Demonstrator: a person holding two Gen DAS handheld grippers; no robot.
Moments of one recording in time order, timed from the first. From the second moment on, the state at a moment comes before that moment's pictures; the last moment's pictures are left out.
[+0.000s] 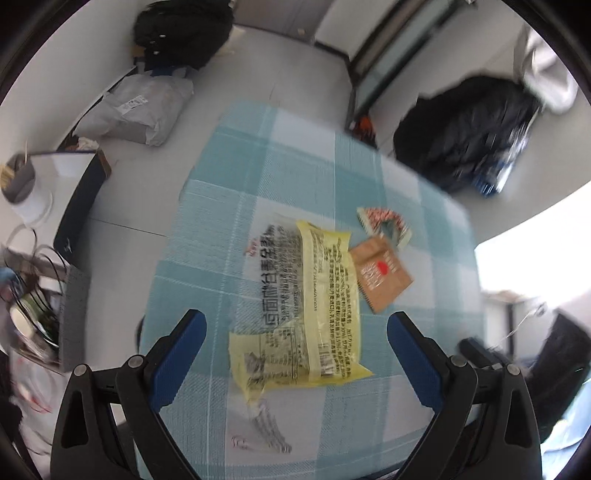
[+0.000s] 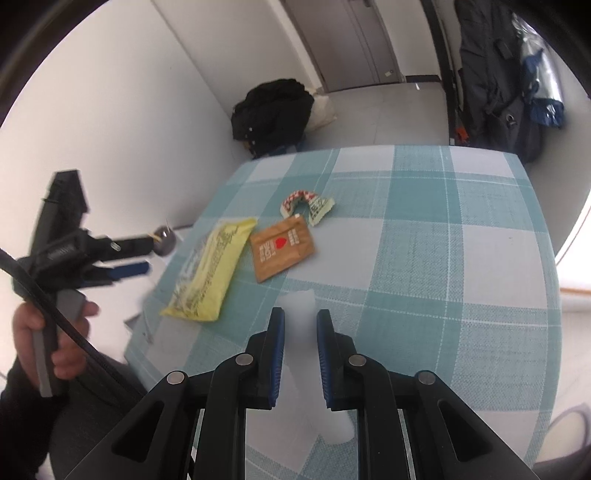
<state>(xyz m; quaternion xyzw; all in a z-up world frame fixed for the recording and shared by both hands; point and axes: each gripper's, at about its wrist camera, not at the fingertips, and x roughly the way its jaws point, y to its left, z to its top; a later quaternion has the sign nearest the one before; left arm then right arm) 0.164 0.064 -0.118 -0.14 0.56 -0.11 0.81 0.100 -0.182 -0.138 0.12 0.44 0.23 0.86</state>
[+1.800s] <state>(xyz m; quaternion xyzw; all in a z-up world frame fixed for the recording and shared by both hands) 0.144 0.011 -0.119 -0.03 0.59 -0.06 0.80 0.065 -0.223 -0.108 0.16 0.37 0.22 0.89</state>
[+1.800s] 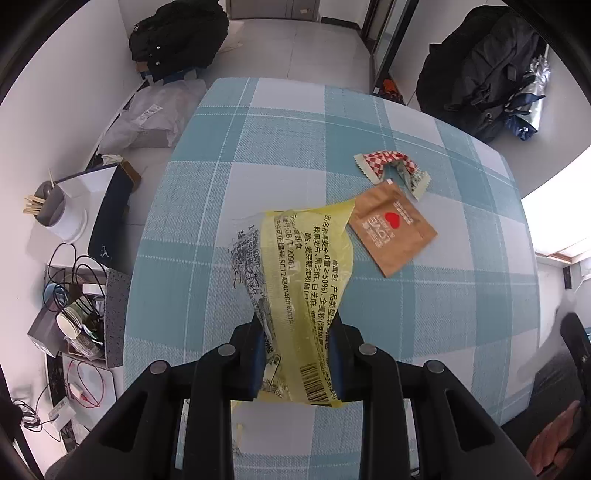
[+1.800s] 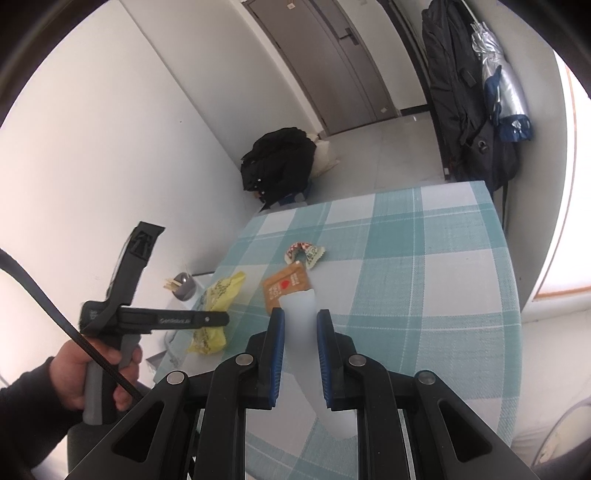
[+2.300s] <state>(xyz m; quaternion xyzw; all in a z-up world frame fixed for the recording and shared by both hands) 0.117 0.024 -0.099 -0.06 0.55 -0.09 0.83 0.053 -0.213 -0.106 0.15 0.38 0.22 0.89</state>
